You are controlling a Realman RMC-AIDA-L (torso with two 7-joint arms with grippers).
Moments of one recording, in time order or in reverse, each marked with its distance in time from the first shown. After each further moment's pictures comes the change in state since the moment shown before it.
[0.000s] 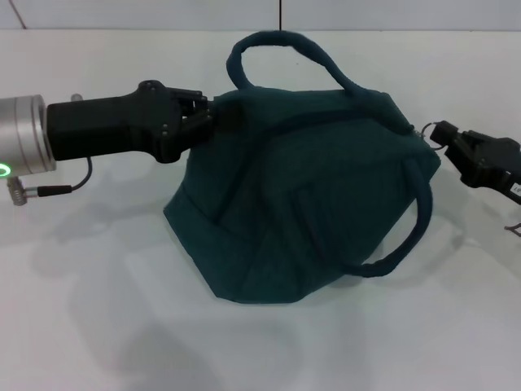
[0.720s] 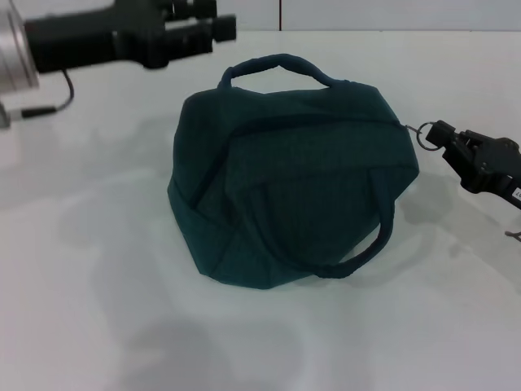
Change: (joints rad) left arm -0.065 0.003 -0.061 0.147 0.004 -0.087 -0.145; right arm -0.012 0.001 -0.009 0.000 0.001 -0.088 -0.011
